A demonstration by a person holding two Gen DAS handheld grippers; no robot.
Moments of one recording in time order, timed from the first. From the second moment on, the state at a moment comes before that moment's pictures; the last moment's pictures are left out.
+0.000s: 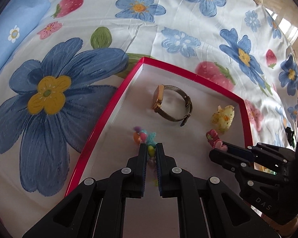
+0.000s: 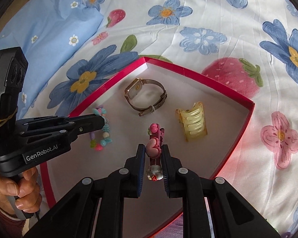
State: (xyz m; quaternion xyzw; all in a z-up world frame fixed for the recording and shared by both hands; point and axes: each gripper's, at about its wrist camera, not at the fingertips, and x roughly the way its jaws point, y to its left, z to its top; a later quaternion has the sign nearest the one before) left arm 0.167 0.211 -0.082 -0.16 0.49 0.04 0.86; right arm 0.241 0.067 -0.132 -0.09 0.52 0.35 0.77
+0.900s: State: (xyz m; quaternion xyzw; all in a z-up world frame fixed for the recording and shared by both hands) left arm 0.136 0.207 -0.057 -0.17 0.46 0.05 0.87; right arm 0.224 0.039 -0.100 -0.04 0.49 0.36 0.80
